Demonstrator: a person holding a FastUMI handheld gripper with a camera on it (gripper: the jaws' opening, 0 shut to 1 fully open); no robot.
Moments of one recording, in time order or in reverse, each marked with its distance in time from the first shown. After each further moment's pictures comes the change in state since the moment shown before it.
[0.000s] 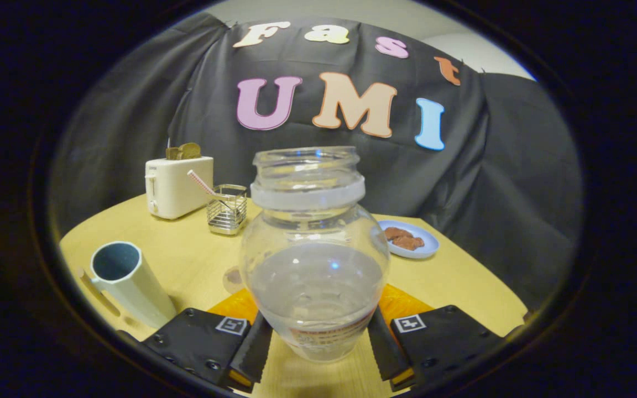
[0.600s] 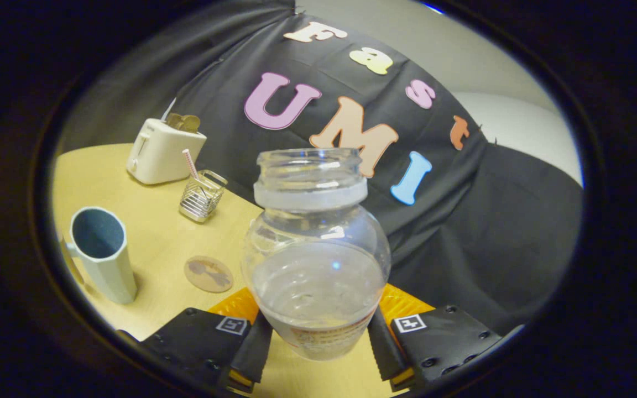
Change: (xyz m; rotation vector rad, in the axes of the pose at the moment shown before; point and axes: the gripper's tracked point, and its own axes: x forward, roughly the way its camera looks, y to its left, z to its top) arm -0.036 -0.021 0.057 -0.405 -0.095 -0.239
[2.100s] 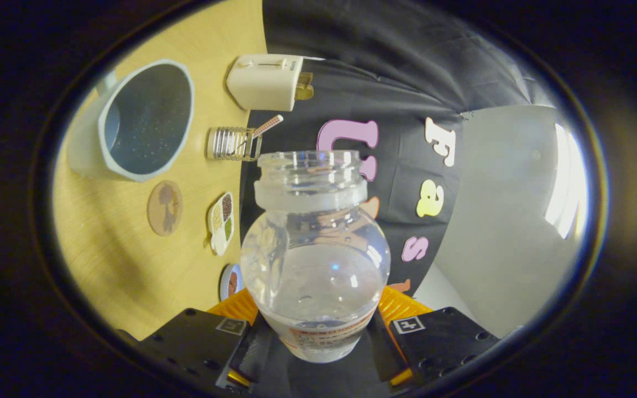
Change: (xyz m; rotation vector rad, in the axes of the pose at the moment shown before) arm -0.031 0.043 0.091 -1.012 -0.279 -0.211
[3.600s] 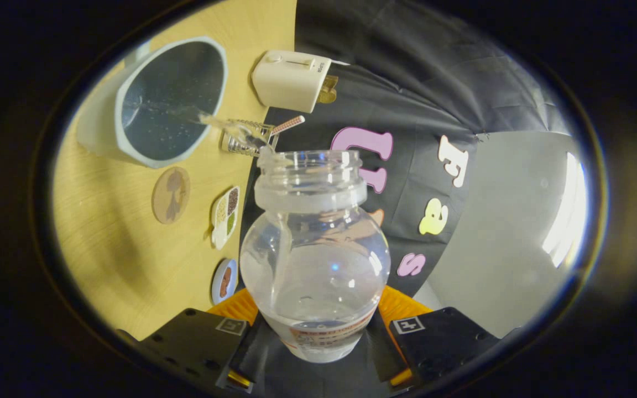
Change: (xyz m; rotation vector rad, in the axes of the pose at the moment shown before) arm 0.007 0.011 0.005 -0.102 -0.016 0.027
